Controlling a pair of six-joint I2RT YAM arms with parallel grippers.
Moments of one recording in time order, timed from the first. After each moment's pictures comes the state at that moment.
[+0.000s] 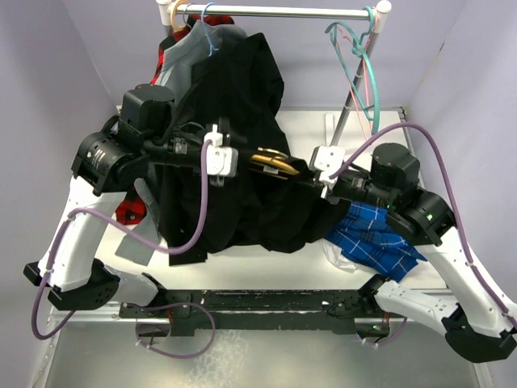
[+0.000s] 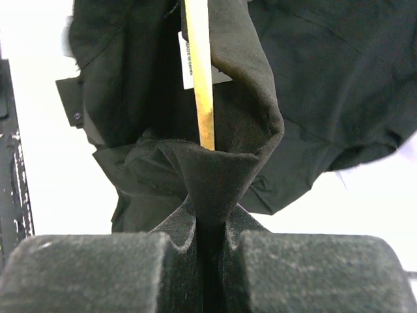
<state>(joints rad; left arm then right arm) -0.64 1.38 2.07 -1.17 0.72 0.94 0.66 0.97 1.36 -0.67 -0.44 -0.54</state>
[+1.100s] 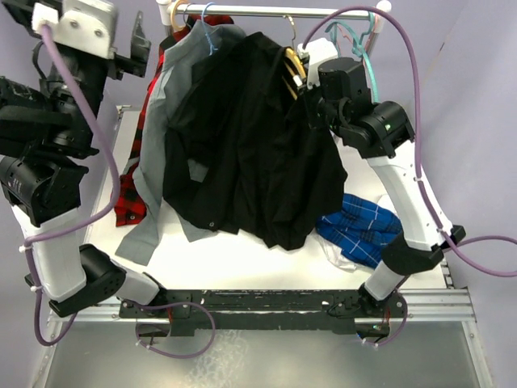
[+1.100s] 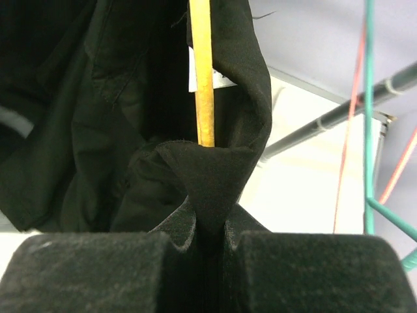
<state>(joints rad) -0.64 1.46 2.59 -0.60 -0.33 0.71 0.66 1.65 2.32 -1.13 0.39 -0.03</state>
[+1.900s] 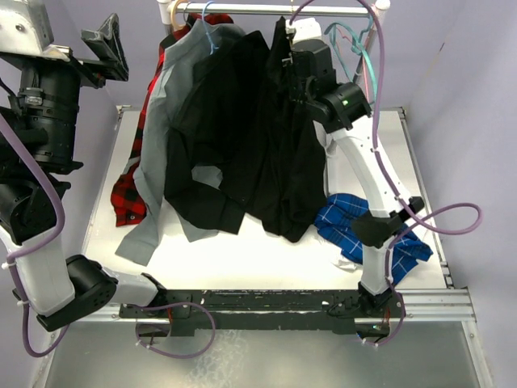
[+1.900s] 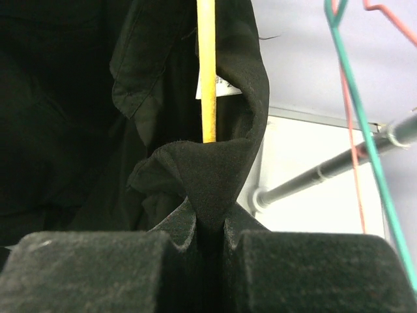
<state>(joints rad) -0.64 1.36 2.51 -0.54 -0.47 0.44 0.62 1.94 2.57 -0.99 0.58 0.04</state>
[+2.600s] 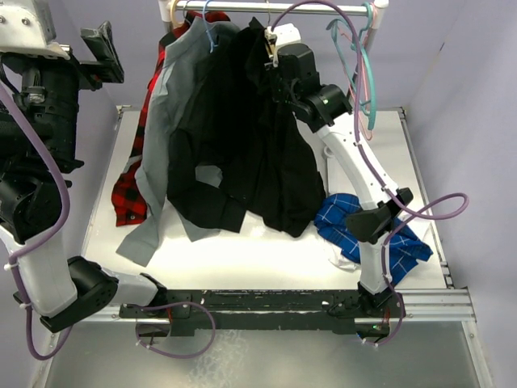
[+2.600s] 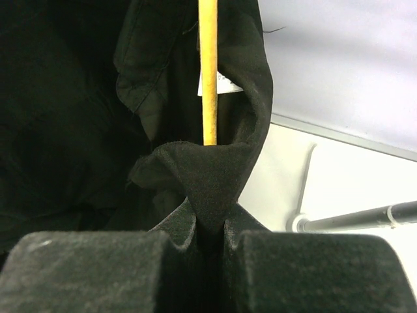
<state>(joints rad) -0.57 1.36 2.50 -0.62 -0.52 0.39 0.62 2.02 2.50 -0.82 0.43 0.03</state>
